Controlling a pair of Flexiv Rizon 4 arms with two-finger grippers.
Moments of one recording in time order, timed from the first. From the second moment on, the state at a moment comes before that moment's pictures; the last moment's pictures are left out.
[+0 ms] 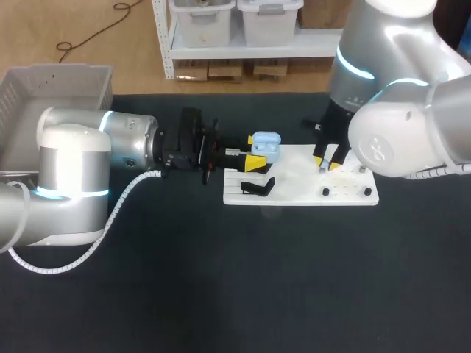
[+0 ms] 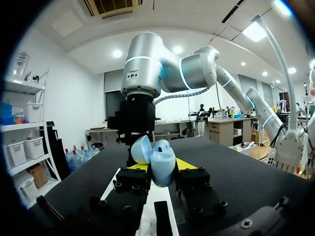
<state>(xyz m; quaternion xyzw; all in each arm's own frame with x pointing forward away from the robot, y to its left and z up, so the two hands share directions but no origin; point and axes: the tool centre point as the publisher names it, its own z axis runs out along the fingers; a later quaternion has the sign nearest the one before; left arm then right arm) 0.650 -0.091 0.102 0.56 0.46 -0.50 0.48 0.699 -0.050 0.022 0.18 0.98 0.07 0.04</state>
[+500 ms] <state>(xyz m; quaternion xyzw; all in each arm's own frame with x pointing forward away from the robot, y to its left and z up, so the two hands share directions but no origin) 0.650 -0.091 0.102 0.56 0.46 -0.50 0.48 0.687 -0.053 0.076 0.14 0.98 0.10 0.06</state>
